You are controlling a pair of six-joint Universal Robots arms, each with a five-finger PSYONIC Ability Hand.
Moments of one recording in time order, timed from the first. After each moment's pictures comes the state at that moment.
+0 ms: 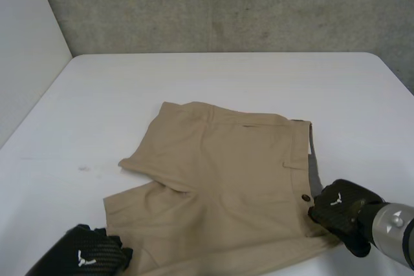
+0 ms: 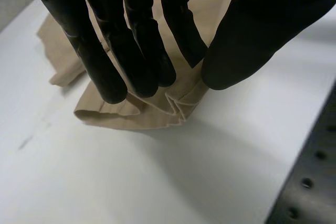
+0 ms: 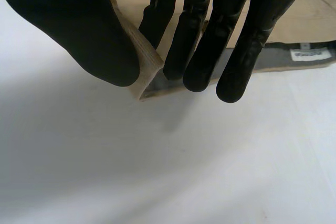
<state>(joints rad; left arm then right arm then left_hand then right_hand) 4.05 -1.26 -2.08 2.68 -1.66 3.56 1.81 -1.47 1.89 0.46 1.37 2.12 1.11 1.20 1.19 1.19 0.96 0.99 1.18 1.18 1.19 1.00</state>
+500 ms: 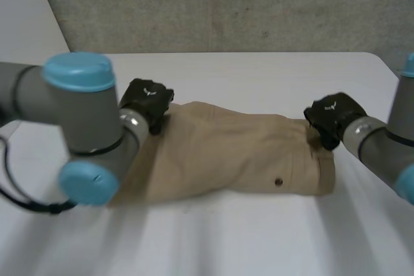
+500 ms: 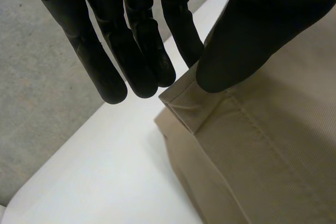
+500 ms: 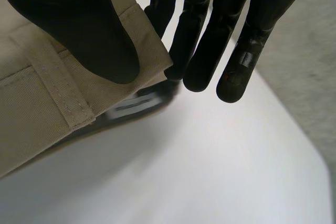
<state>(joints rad) 4.15 -2.16 -1.19 3.10 -1.70 3.58 1.84 -1.12 1.41 0.11 1.46 2.49 1.11 1.20 1.19 1.19 0.98 0.99 1.18 1.18 1.19 1.00</state>
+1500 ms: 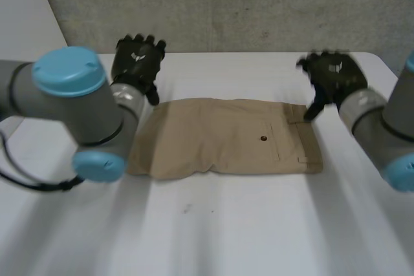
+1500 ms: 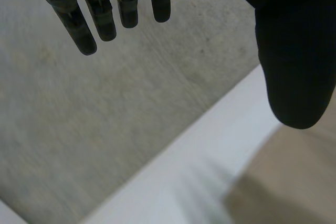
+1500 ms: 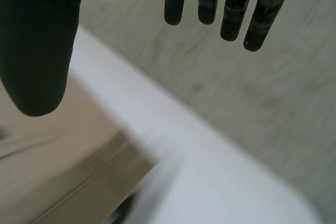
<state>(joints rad) 4.19 -2.13 -1.23 3.39 -1.73 3.50 1.87 -1.16 1.42 -0.11 1.45 2.83 0.19 0.20 0.22 0.21 0.05 0.21 0.23 0.22 0.24 0.07</state>
